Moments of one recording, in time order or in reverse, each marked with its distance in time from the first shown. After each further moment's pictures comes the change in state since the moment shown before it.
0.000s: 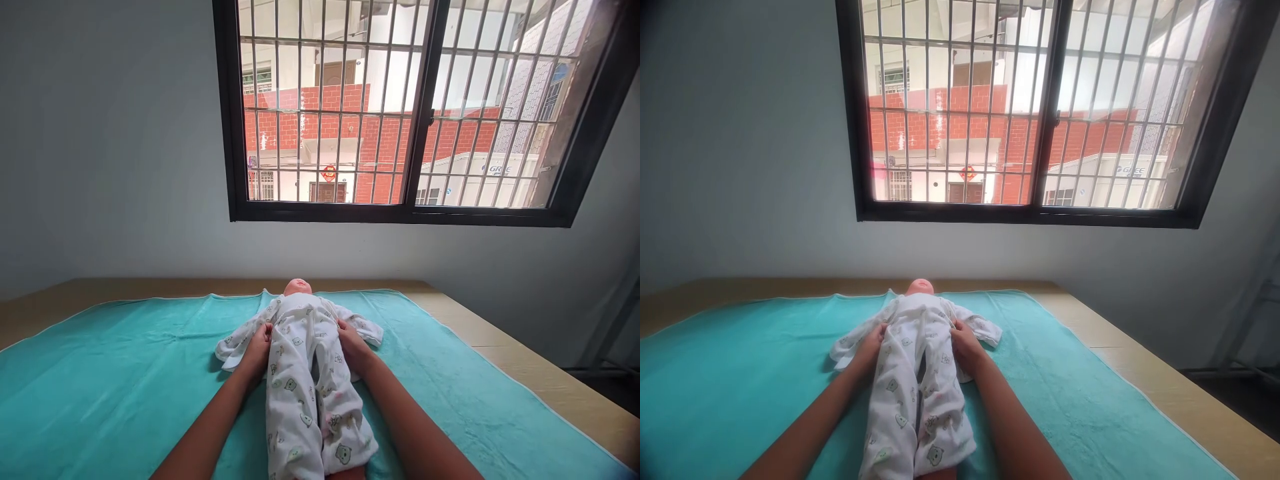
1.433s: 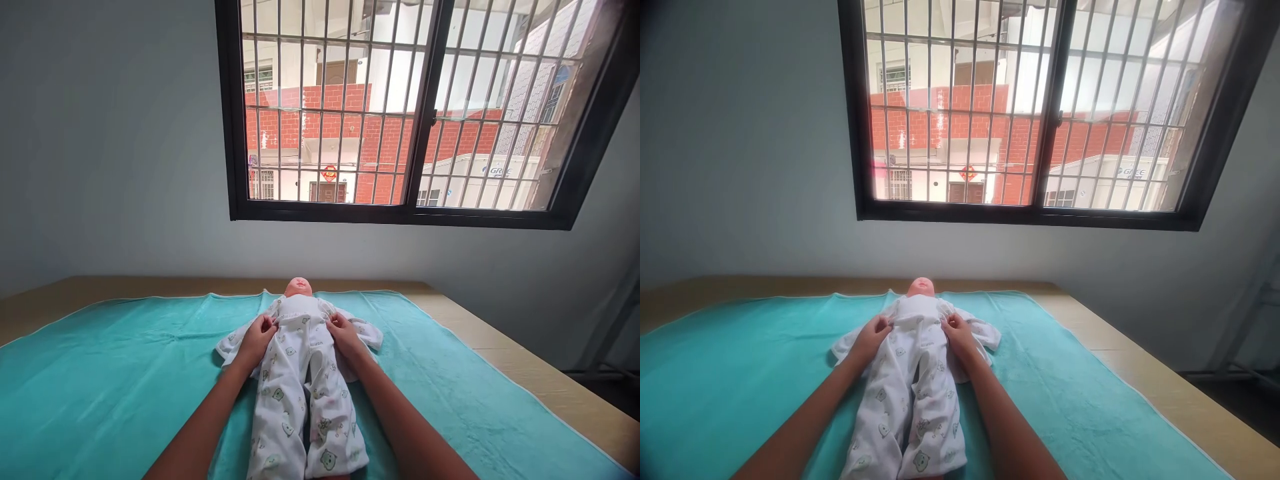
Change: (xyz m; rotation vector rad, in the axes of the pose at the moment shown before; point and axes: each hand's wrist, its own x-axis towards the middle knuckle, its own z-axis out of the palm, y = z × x) left_hand 0.033 -0.004 -0.019 0.329 0.046 0.277; right_hand 0.022 0.007 -0.002 -0.373 0.190 -0.171
